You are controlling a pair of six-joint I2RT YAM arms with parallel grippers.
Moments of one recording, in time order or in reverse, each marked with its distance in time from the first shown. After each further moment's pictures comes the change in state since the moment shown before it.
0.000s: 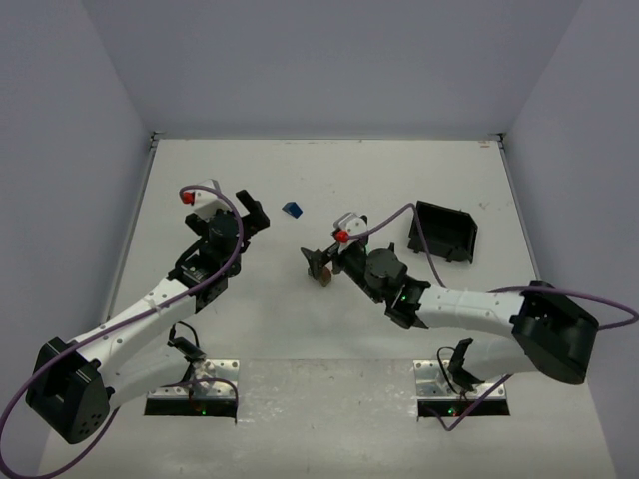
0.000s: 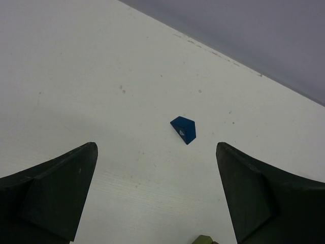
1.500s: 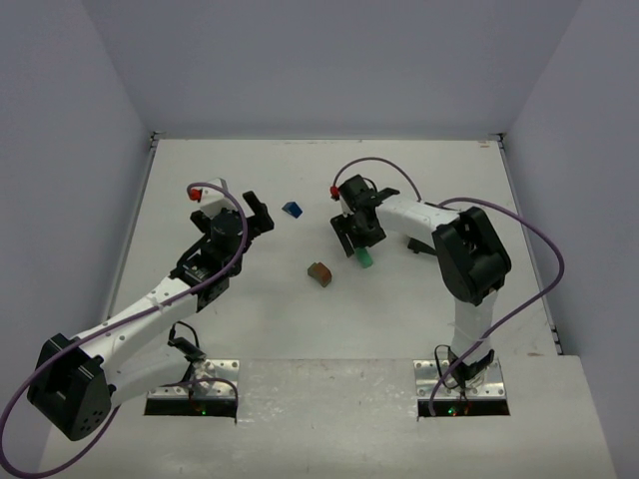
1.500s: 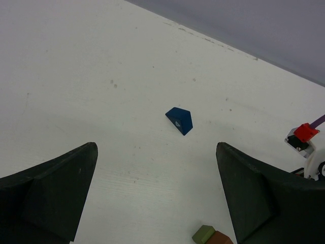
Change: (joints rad) left arm 0.000 0.020 0.002 0.010 0.067 0.044; right arm -0.434 0.612 0.778 -1.357 -0.291 0.110
